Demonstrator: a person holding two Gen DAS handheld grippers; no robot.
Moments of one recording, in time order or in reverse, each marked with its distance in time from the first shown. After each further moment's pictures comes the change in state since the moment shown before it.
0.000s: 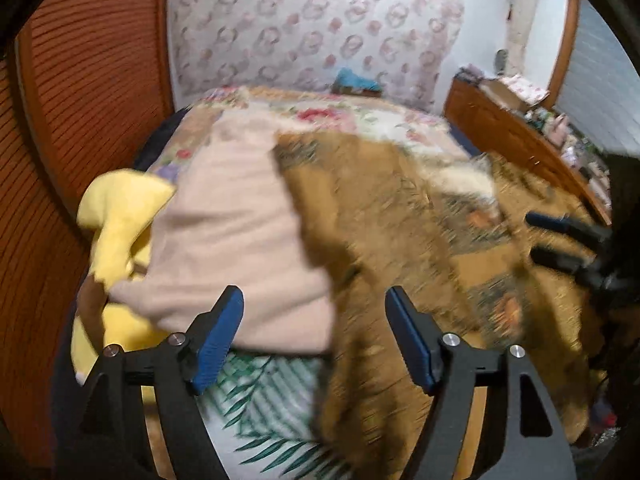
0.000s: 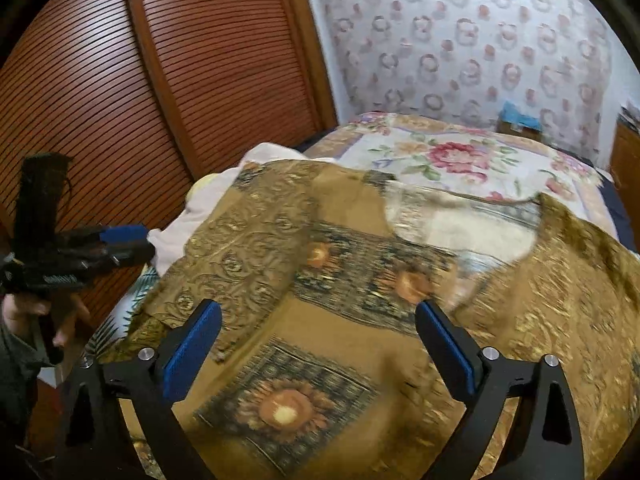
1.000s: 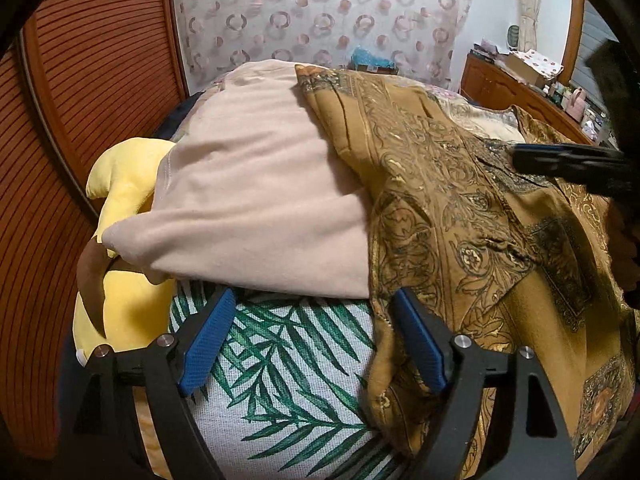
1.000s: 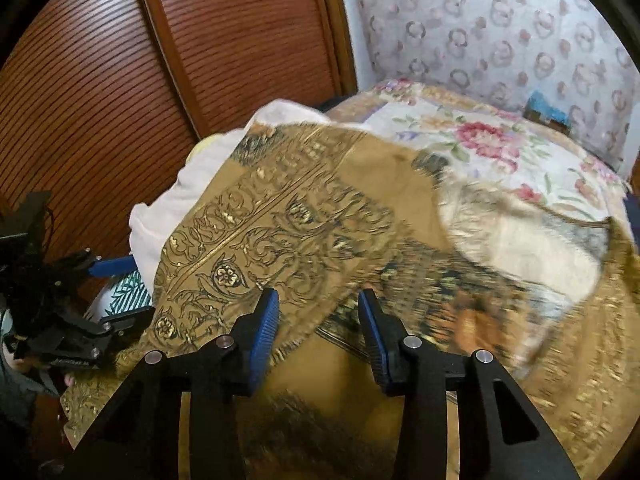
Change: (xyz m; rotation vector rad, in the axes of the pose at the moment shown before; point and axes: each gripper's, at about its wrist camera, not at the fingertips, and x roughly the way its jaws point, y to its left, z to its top) left arm 0.031 0.003 -0.037 0.034 0.034 0.071; right arm 0.077 0.001 0.033 -0.047 0.092 -0.004
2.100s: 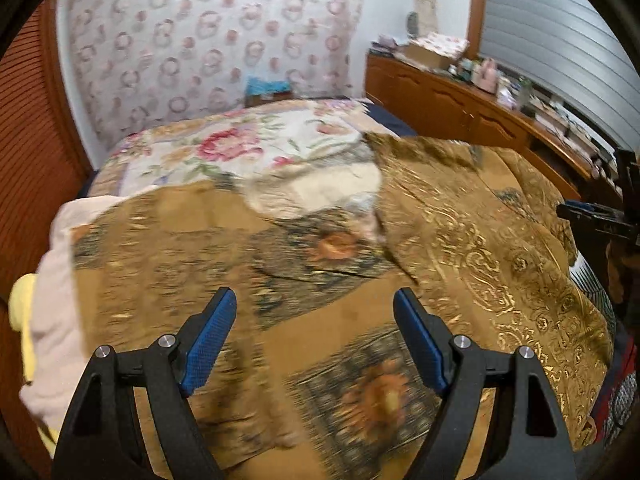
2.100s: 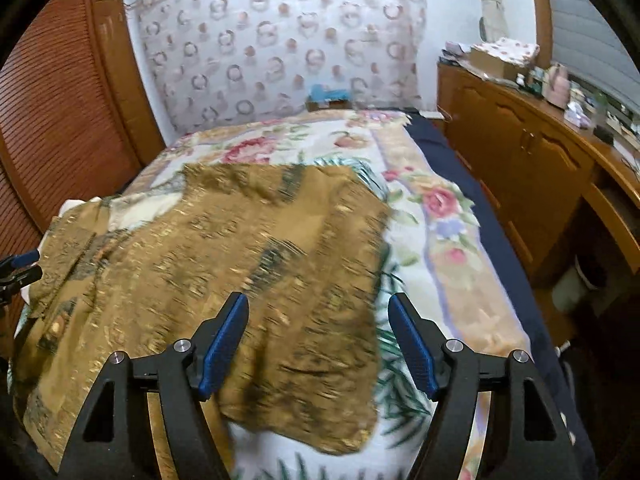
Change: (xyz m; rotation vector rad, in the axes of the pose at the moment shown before) left arm 0.006 -0.171 0.084 0.257 -0.061 -0.230; right arm -0.194 -0.121 -0.198 0.453 -0.116 -0.500
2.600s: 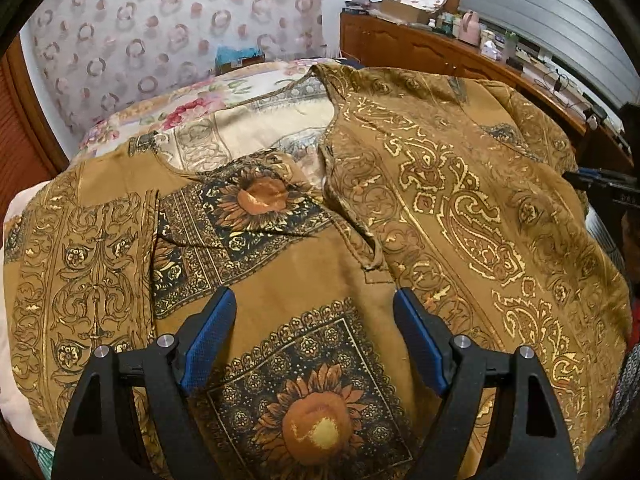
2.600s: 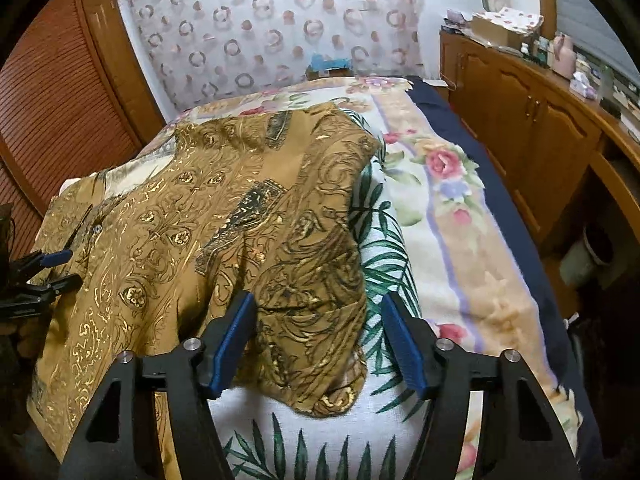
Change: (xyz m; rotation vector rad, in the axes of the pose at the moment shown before) left arm 0.044 -0.042 -0.017 0.078 0.122 -0.019; right arm 0.001 -0.015 0.001 0.000 0.083 0.046
